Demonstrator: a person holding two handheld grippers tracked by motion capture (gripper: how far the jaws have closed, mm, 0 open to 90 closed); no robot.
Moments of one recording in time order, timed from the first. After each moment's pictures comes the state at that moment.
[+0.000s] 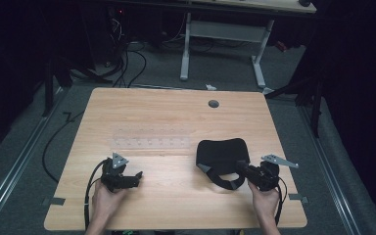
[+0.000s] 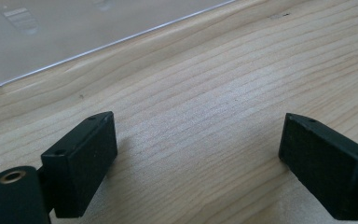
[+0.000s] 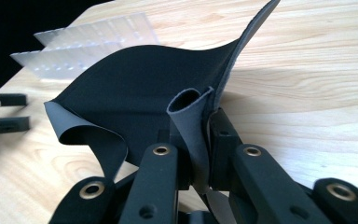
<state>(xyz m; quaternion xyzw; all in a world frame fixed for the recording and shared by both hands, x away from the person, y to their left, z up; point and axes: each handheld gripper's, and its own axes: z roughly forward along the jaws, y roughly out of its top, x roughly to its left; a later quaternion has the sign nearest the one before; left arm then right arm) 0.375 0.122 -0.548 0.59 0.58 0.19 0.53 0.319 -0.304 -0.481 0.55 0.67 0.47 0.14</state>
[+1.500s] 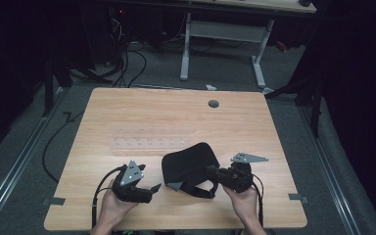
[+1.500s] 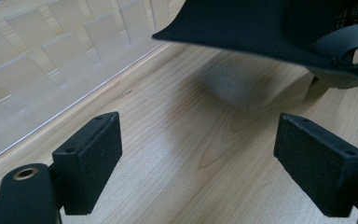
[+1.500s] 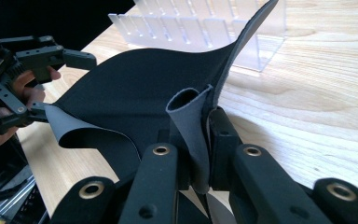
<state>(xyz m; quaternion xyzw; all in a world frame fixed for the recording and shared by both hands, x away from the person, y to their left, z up) 0.313 0.078 -0.498 0.65 0.43 0.11 0.62 0.321 -0.228 -0.463 0.45 0.75 0.48 0.05</state>
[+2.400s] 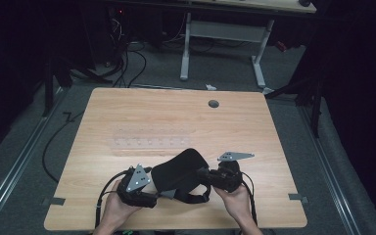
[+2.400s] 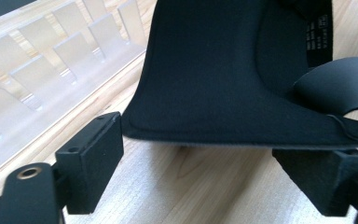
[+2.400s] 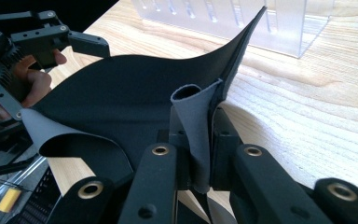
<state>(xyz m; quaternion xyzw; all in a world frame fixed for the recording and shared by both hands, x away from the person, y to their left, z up) 0.300 0.066 -0.495 0.67 0.39 0.11 0.62 0.327 -0.201 -0.461 0.43 0.78 0.45 0.02</state>
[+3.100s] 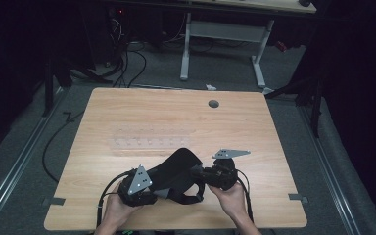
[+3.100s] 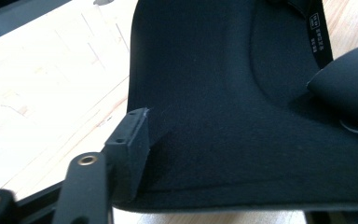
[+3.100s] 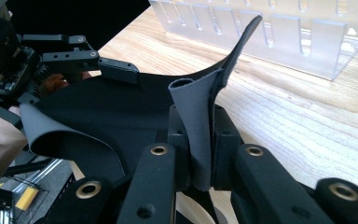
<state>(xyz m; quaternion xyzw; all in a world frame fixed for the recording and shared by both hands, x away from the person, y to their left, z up) 0.297 0.065 -0.490 0.67 0.37 0.12 0.63 0.330 -0.186 -0.450 0.41 0.78 0.48 0.01</state>
